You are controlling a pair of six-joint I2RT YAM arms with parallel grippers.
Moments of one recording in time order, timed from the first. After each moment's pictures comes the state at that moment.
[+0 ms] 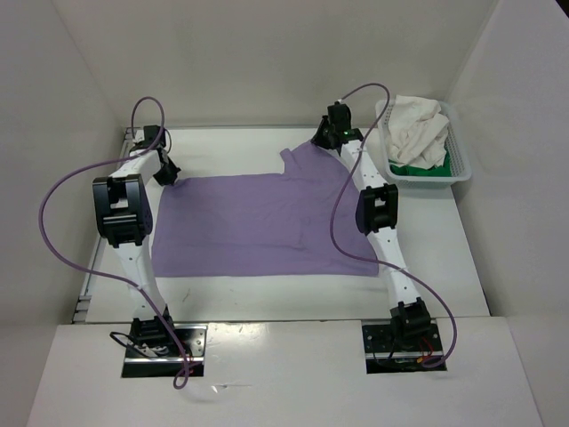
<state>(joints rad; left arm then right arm) 0.15 2.20 1.70 -0.51 -0.18 -0.55 0.22 2.94 2.85 -0.54 -0.07 0.58</state>
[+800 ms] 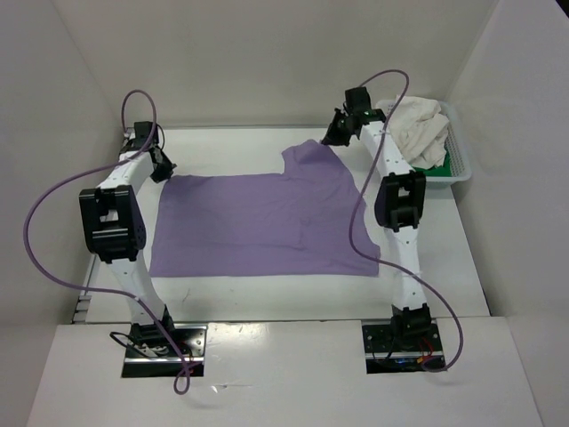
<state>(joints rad) 0.15 2.00 1.56 -0.50 -0.15 -0.55 0.17 2.59 2.58 -0.81 -0.24 0.57</state>
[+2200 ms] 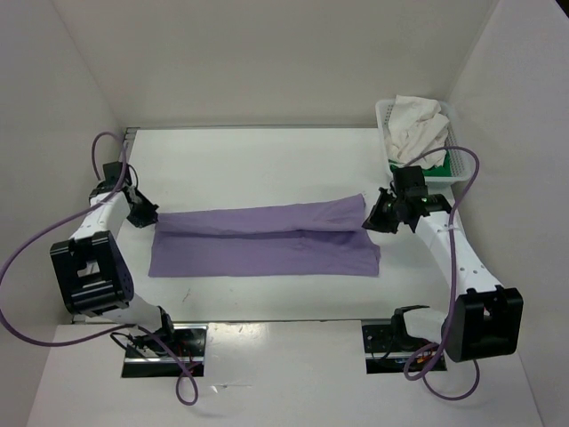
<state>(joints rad) 0.31 1.54 1.06 -0.57 -0.01 -0.55 0.10 1.21 0.96 -0.73 -0.19 0.57</state>
